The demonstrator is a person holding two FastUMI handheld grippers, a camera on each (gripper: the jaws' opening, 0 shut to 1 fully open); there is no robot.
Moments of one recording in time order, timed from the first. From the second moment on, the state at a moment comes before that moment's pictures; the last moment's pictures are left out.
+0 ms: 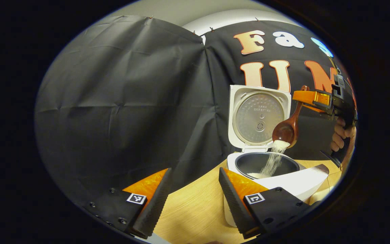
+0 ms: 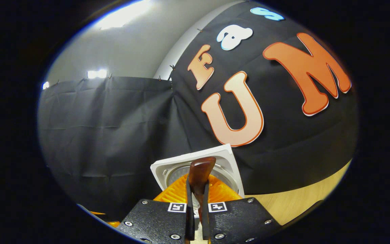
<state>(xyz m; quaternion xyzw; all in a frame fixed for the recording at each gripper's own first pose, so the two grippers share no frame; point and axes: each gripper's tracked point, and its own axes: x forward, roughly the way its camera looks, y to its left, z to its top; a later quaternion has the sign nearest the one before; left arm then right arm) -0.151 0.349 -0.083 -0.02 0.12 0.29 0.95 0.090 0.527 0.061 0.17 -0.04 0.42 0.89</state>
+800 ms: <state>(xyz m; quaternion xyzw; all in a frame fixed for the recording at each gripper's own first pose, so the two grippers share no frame) -0.144 0.326 -0.059 -0.01 0.09 0.27 0.96 0.052 0.530 0.076 0.04 -0.14 0.45 0.88</state>
